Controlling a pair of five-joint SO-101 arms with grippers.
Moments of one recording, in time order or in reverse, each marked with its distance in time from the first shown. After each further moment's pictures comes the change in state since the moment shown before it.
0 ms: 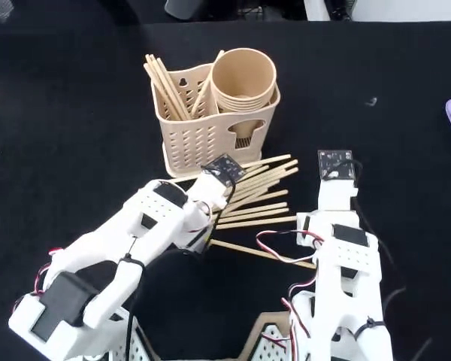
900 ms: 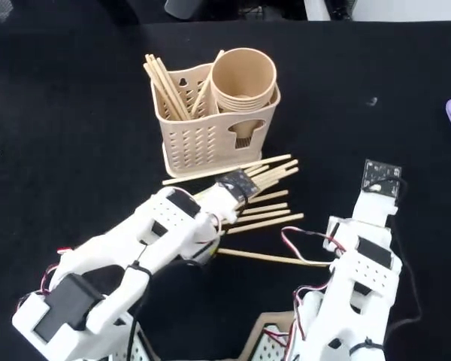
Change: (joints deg) left arm 6.2 0.8 1.3 3.3 -0.1; right arm 14.5 -6.9 2.6 -0.2 -0.1
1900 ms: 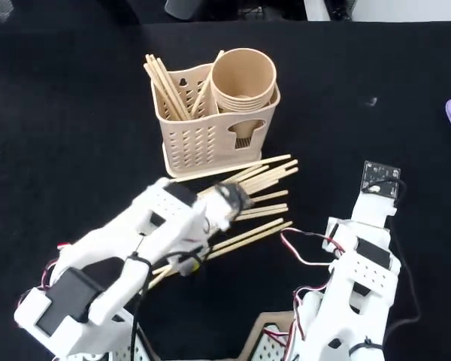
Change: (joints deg) left arm -4.7 1.0 -6.1 14.2 -8.8; right arm 0.0 0.0 0.7 -0.5 0.0
